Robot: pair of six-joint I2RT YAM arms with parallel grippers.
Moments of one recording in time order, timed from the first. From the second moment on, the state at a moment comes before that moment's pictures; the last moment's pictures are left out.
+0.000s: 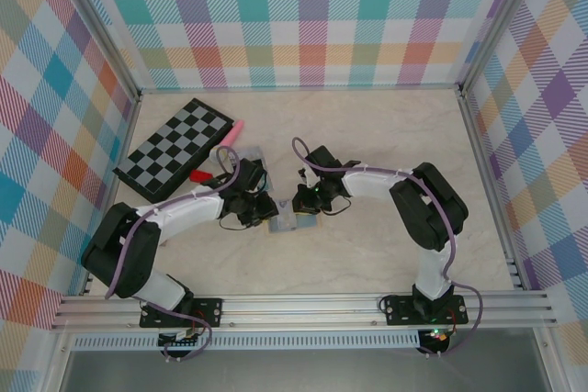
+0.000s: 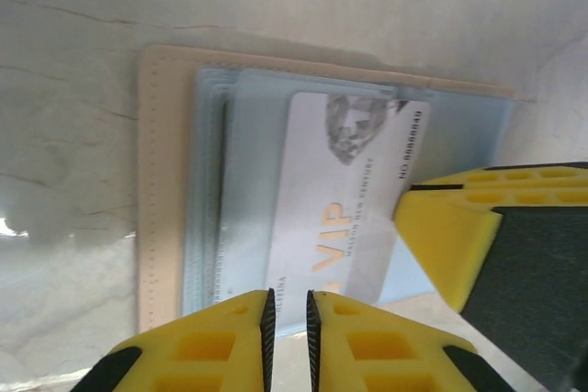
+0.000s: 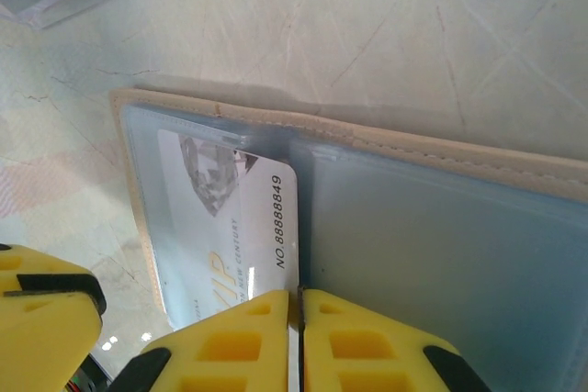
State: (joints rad) left arm -0.58 1.51 0.83 -0.43 0.27 -0.96; right arm 0.69 1.90 1.12 -0.37 -0.50 0.65
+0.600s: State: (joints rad) left arm -0.58 1.63 0.84 -0.39 0.30 -0.96; right arm 0.68 1.93 1.12 -0.35 -0.57 0.65
